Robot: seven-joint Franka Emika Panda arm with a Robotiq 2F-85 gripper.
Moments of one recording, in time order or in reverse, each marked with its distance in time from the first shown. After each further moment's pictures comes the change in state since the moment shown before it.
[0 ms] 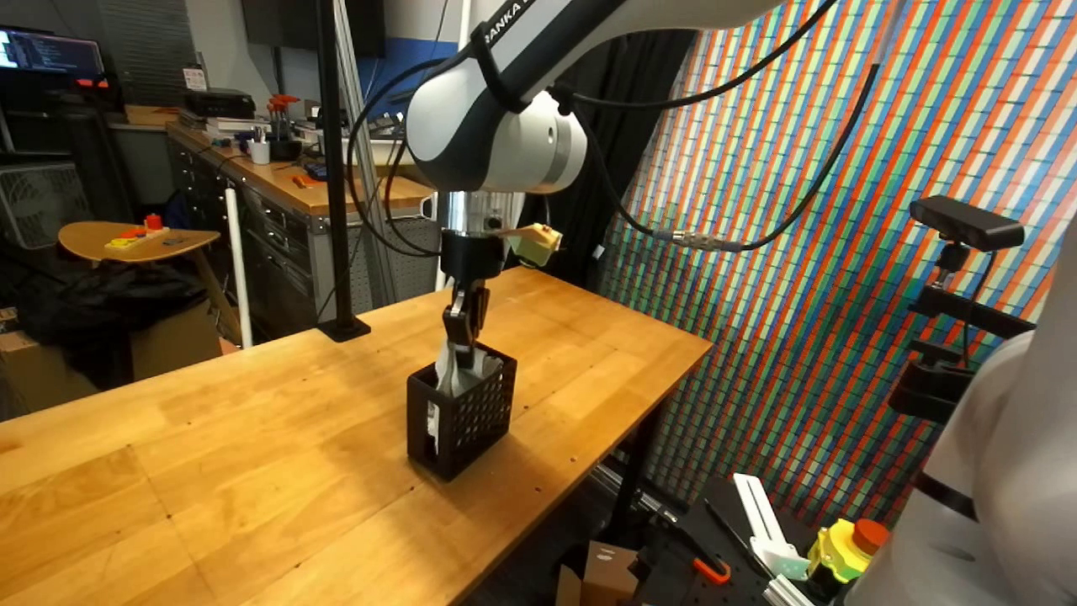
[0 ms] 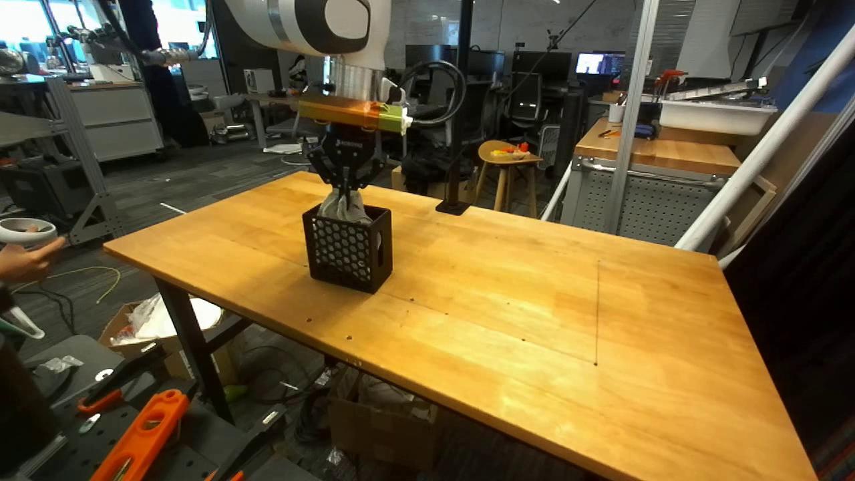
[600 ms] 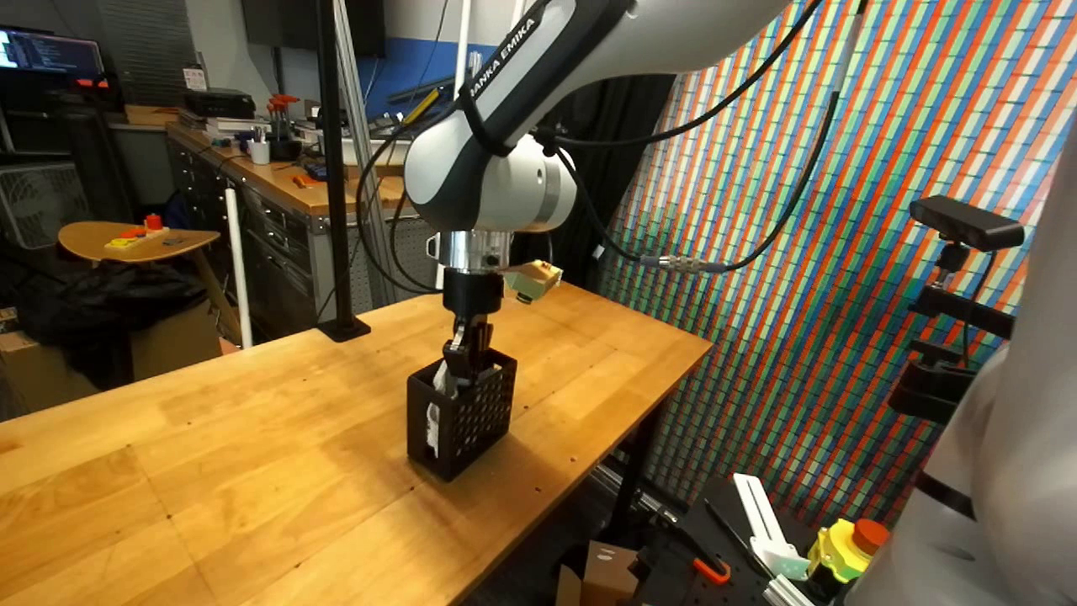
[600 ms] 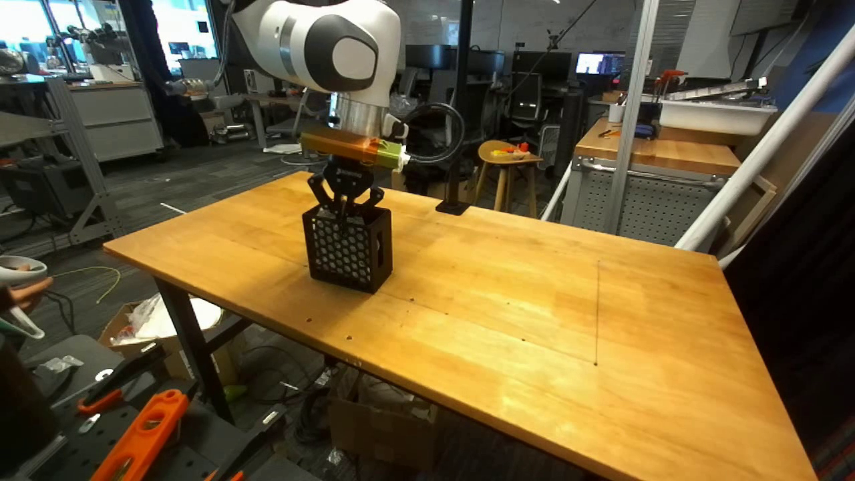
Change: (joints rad) arm -0.012 0.095 0.002 -0.004 0.055 0.027 0.007
